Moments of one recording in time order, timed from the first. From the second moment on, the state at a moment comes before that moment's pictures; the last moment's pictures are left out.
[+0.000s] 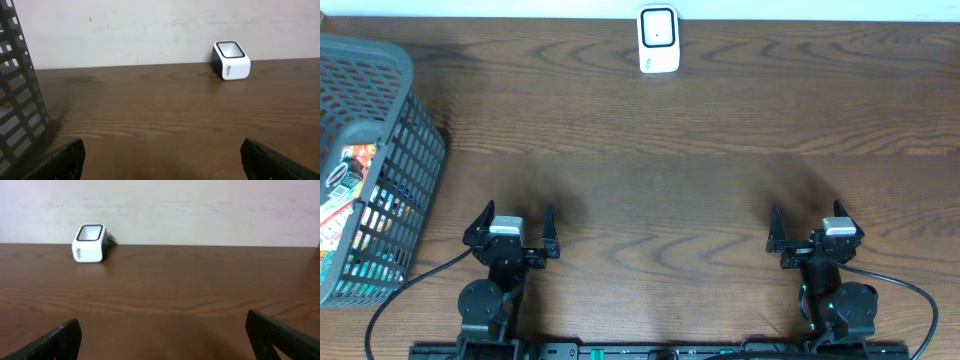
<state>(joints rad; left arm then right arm) -0.07 0.01 0.02 -0.11 0.01 0.01 0.07 0.01 0.01 -0.07 0.02 -0.01</state>
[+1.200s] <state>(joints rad) -0.07 0.01 0.01 0.19 0.18 0.01 0.07 0.01 0.01 -0.07 0.02 -0.01</state>
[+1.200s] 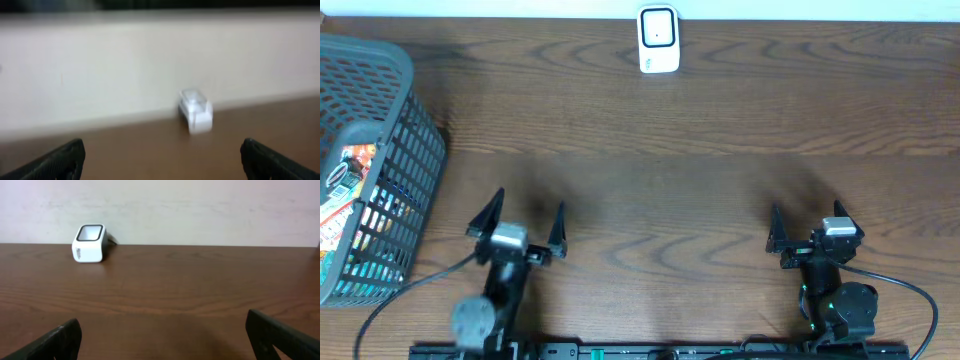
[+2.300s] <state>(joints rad) -0.05 0.99 1.59 -0.73 0.05 0.03 0.07 0.01 0.01 -0.07 0.02 -0.01</state>
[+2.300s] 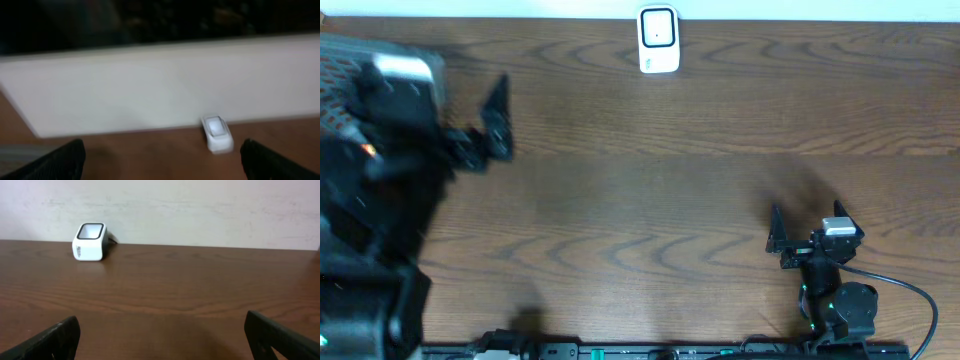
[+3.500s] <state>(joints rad) 0.71 2.07 2.17 -1.56 -0.23 -0.32 0.07 0.01 0.01 -0.07 0.02 -0.01</state>
